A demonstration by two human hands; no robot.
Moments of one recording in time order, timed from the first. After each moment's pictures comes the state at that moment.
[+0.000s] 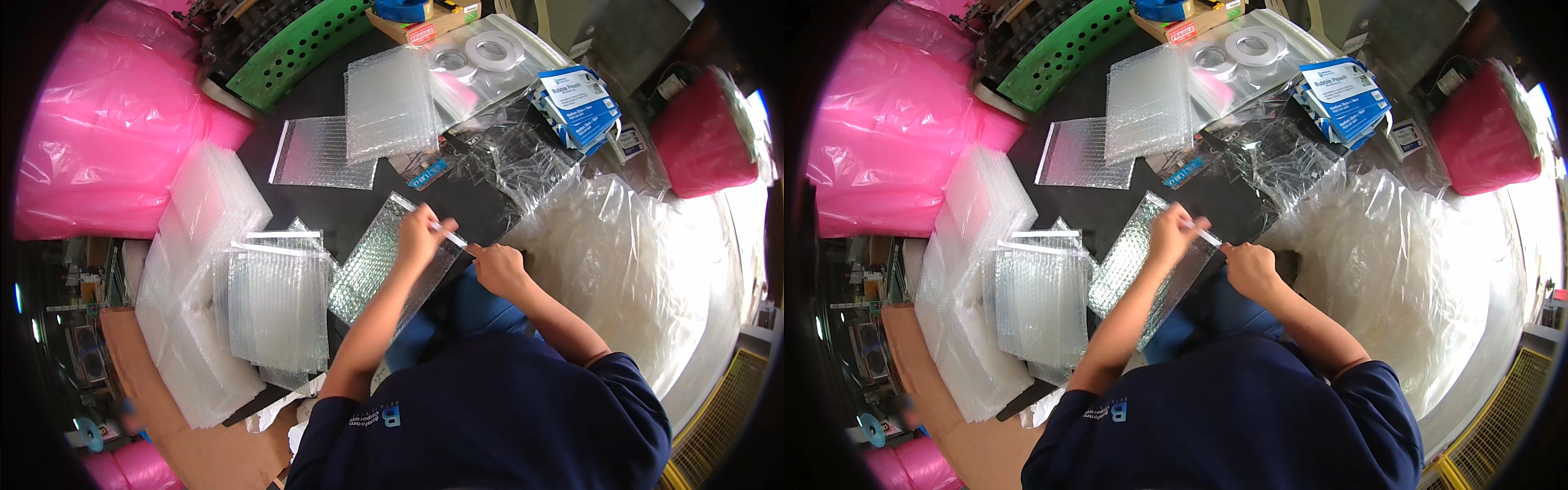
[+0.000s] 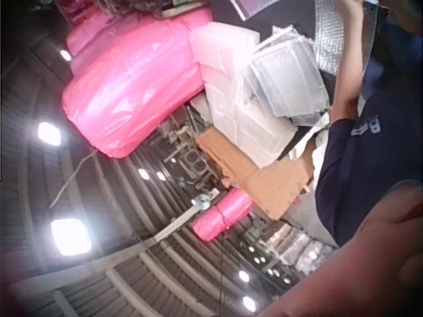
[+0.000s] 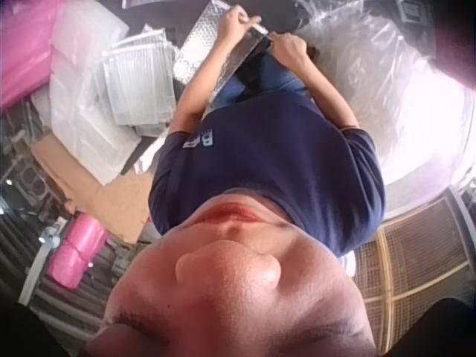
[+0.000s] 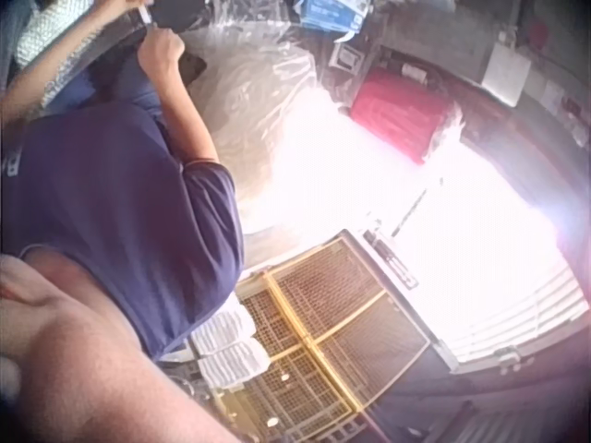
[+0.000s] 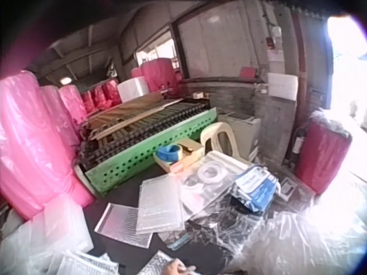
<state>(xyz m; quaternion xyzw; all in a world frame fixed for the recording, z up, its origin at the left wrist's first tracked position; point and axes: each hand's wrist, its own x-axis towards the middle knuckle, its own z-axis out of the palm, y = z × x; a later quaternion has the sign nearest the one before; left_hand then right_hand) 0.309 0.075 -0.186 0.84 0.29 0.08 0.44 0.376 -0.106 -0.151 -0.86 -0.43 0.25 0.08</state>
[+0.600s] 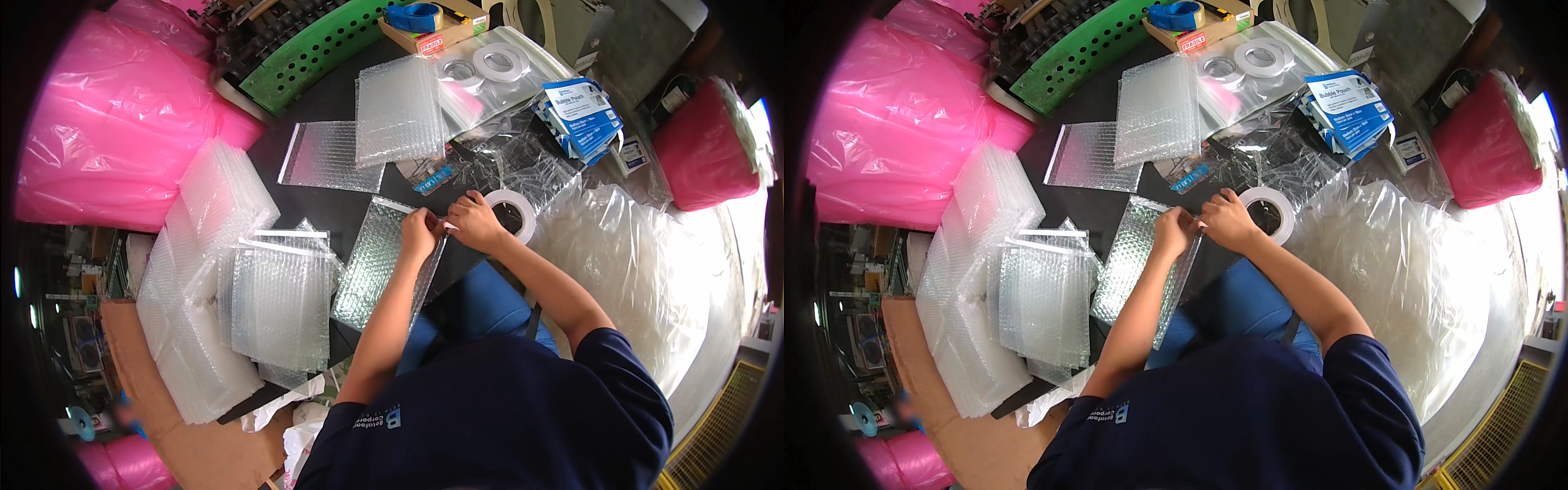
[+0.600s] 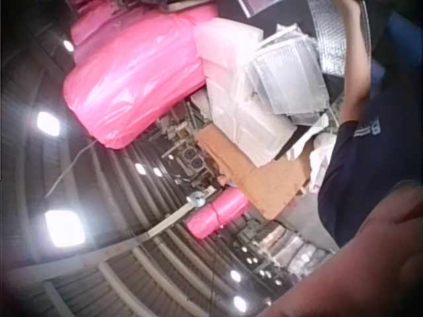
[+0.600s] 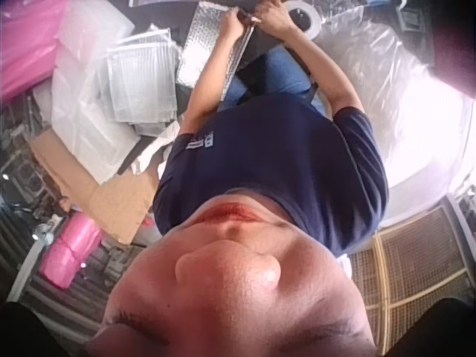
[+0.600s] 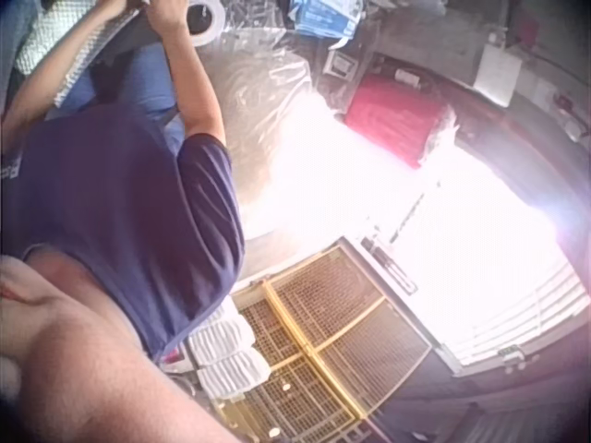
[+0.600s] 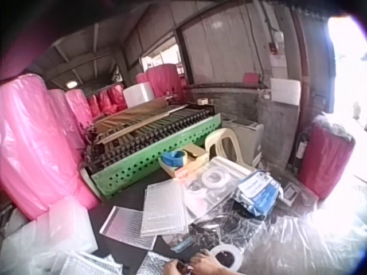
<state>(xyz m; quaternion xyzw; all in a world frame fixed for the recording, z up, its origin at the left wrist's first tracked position) 0.313 0.090 -0.218 0.88 0.28 0.13 0.36 0.431 -0.035 -0.200 -0.74 -0.65 0.00 0.19</state>
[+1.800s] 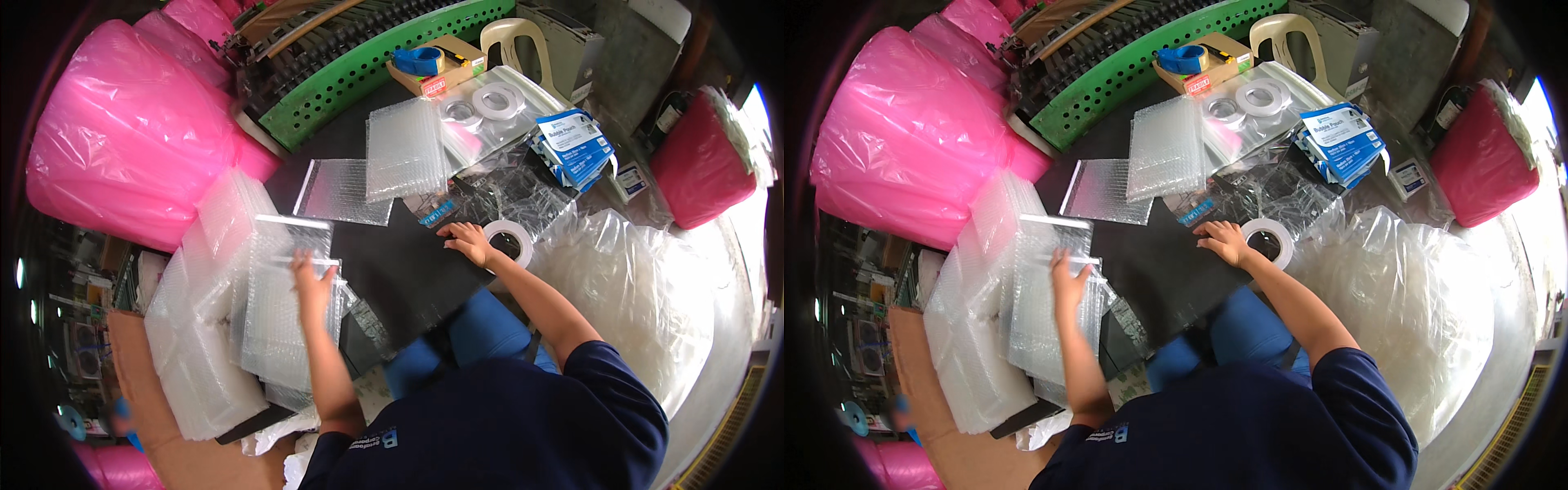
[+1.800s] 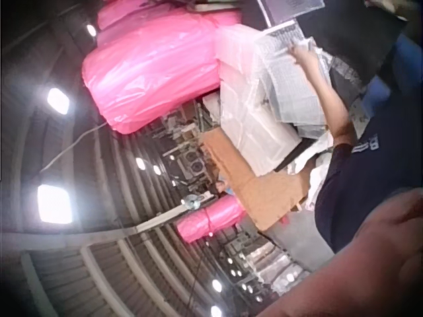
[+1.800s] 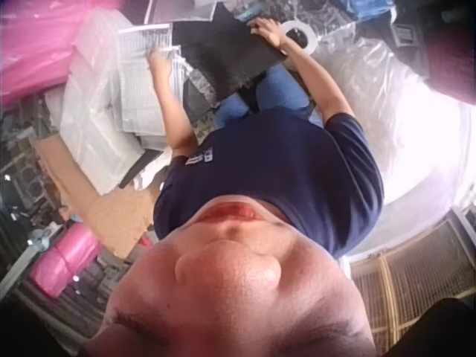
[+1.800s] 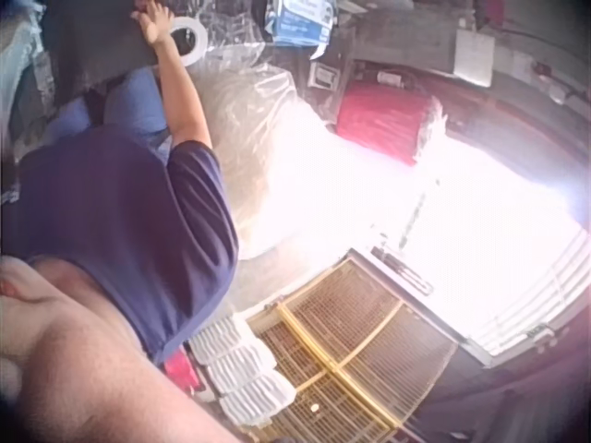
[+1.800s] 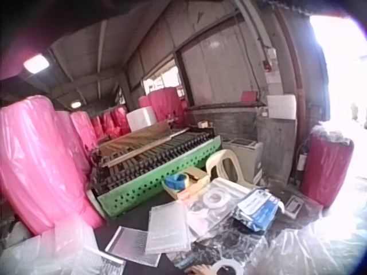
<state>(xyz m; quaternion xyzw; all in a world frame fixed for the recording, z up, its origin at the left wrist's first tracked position) 0.158 0.194 -0.096 0.85 0.49 0.09 0.15 0.444 -0.023 -0.200 -0.72 -0.50 0.27 0.39</state>
